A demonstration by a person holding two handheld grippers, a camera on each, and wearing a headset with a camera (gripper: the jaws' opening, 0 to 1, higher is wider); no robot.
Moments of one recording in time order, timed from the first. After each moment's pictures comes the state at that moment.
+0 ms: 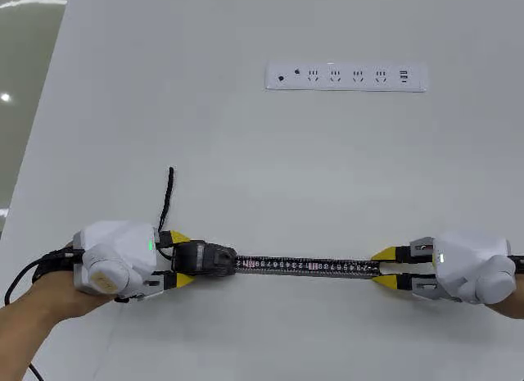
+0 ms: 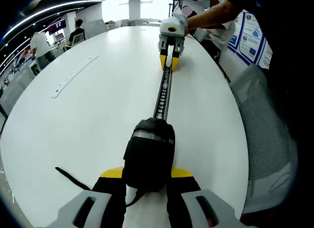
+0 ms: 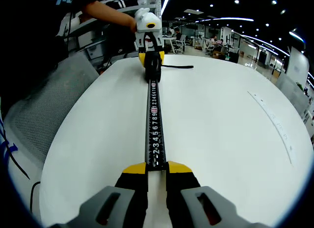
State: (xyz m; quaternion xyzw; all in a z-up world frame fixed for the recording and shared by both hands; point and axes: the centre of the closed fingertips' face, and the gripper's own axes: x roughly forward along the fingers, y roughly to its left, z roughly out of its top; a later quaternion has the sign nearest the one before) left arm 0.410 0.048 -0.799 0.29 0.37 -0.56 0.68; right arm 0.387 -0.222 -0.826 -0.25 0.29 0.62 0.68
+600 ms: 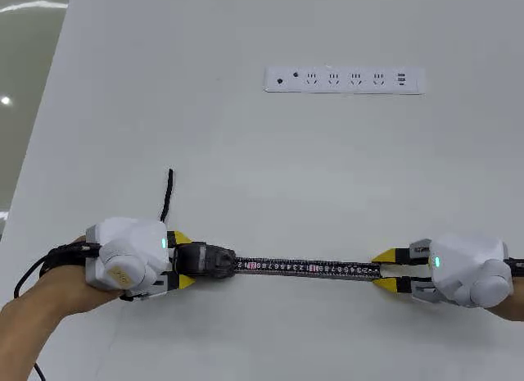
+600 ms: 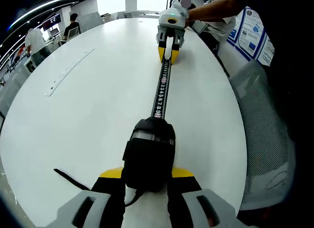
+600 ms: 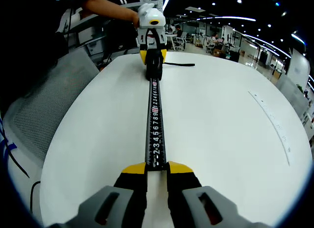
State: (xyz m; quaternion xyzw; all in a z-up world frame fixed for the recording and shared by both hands) left arm 0.409 0.046 -0.803 0.32 0.40 -0.56 0.66; right arm 0.385 -0.221 -0.826 -0.27 0.29 0.62 0.68
